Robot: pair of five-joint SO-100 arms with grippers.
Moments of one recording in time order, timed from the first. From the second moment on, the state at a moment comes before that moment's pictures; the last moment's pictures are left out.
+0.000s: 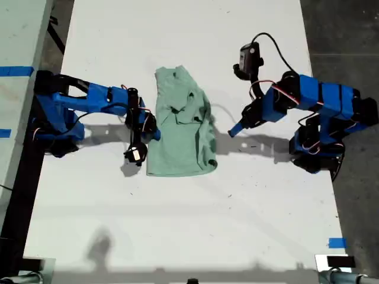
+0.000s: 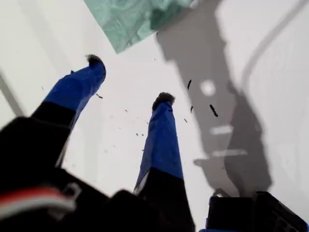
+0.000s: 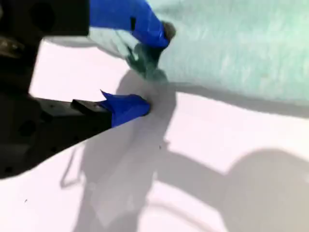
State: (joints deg) arm 0 -20.4 76.0 108.6 60.4 9.4; arm 1 12.0 119.5 104.1 83.9 -43.3
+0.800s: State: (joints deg) arm 0 -23.2 92.0 110.0 71.6 4.4; arm 1 12.5 121.5 109.2 79.7 -43.0
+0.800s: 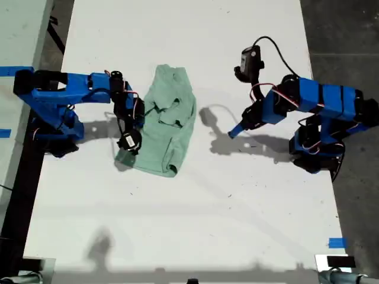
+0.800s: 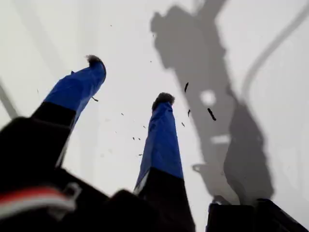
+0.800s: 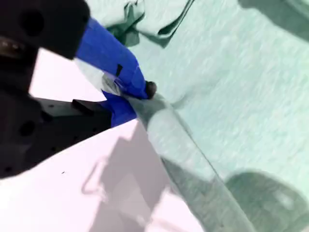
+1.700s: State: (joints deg) arm 0 -21.8 53.8 62.2 93.5 8.6; arm 1 11.6 121.5 109.8 79.6 -41.3
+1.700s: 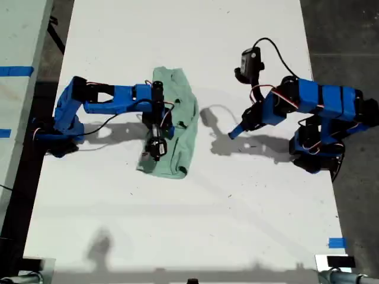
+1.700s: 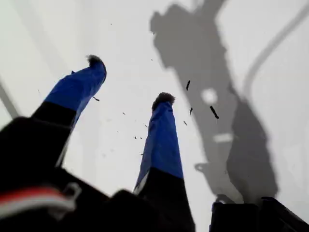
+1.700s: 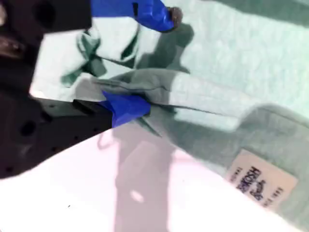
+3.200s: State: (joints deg) arm 0 -1.7 117.2 130.2 66.2 -2.9; arm 1 -1.4 49.7 42.5 76.5 -34.5
